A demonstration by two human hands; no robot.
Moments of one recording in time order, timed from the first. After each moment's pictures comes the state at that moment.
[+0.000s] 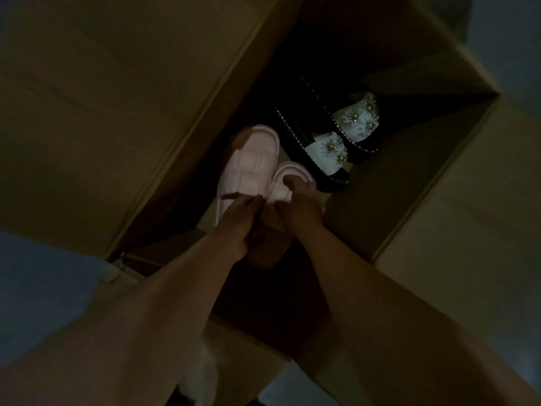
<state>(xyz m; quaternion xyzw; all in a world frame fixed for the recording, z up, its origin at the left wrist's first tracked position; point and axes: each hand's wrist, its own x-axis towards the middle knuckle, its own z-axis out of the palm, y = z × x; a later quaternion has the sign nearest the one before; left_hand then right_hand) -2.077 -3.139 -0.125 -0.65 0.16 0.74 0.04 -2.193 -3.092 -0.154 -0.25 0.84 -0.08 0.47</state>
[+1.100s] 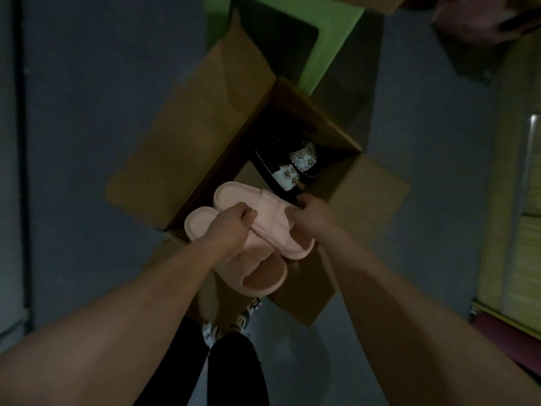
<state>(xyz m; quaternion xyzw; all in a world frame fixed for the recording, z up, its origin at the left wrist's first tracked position) -2.067 -3.155 0.092 -0.52 0.62 0.56 0.16 -2.246 -3.102 0.114 -0.23 0.83 0.05 0.51</state>
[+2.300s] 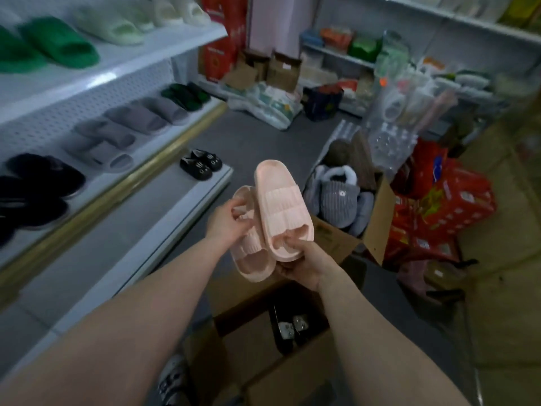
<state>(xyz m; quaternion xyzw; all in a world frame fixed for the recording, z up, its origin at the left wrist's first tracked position) -1.996 -3.202 0.607 -0.67 0.51 0.42 -0.33 -2.191 -3.148 0.611 -0.17 0.55 -0.37 0.73</state>
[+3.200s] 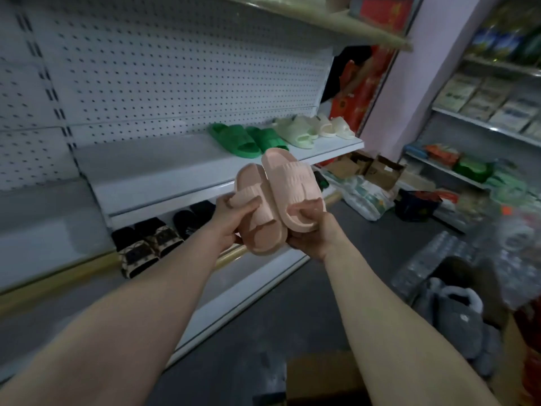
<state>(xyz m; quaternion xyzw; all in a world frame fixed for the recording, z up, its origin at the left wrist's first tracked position) -1.646 -3.149 0.758 -0.55 0.22 0.50 -0.63 -1.829 -3.205 0.780 -0.33 0.41 -0.36 0.77</state>
